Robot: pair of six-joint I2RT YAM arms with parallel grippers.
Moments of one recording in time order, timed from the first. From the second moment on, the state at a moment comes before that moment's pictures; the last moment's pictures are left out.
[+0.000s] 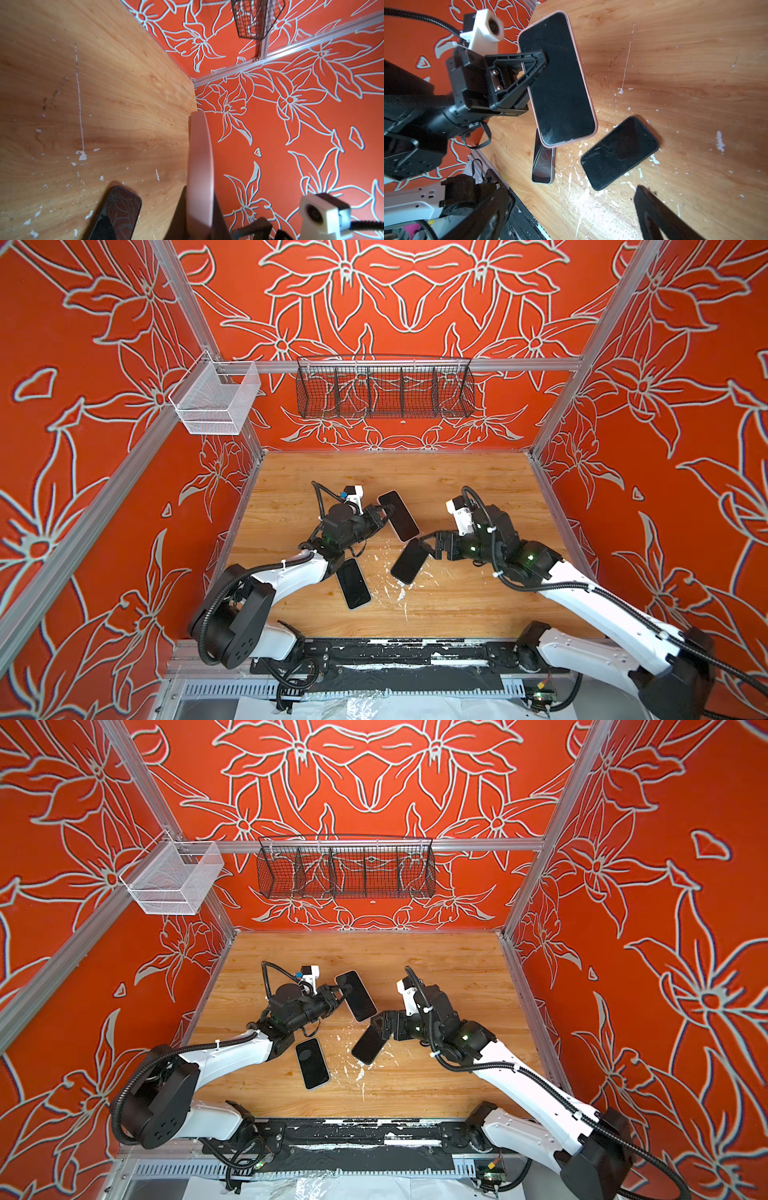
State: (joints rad) left arm -0.46 1.40 0.60 0.66 0.30 -1.15; right arm 0.68 0.98 0.79 -0.38 -0.21 0.64
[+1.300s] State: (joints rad) left arm -0.46 1.57 0.52 1.15 0.12 -1.43; right arm 0.68 1.22 0.64 0.27 -0.30 0.97
